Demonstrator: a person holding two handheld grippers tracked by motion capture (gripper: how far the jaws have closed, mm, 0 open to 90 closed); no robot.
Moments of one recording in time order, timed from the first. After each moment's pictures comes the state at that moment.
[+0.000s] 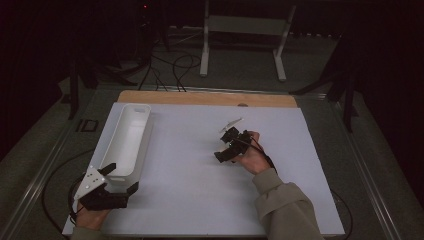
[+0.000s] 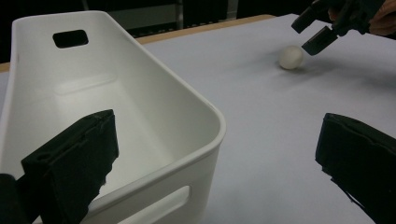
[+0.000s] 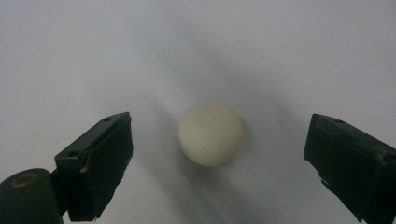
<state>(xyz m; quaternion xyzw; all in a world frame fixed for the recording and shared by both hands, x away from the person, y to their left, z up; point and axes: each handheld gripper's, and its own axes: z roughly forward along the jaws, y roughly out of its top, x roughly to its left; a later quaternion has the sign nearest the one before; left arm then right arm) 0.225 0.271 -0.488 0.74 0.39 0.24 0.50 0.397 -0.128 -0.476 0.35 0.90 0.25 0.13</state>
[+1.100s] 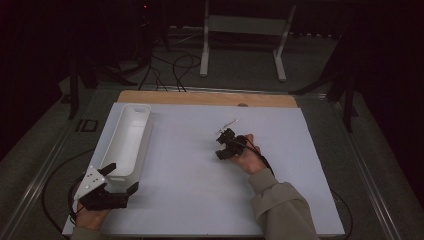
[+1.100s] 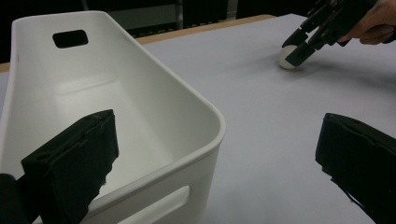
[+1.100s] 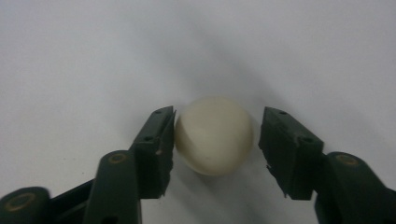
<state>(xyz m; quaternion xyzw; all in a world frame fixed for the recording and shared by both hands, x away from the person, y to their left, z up) 0.225 0.271 -0.488 0.74 0.39 0.24 0.50 0.404 -0.118 -0.493 0.36 0.90 0.22 0.12</state>
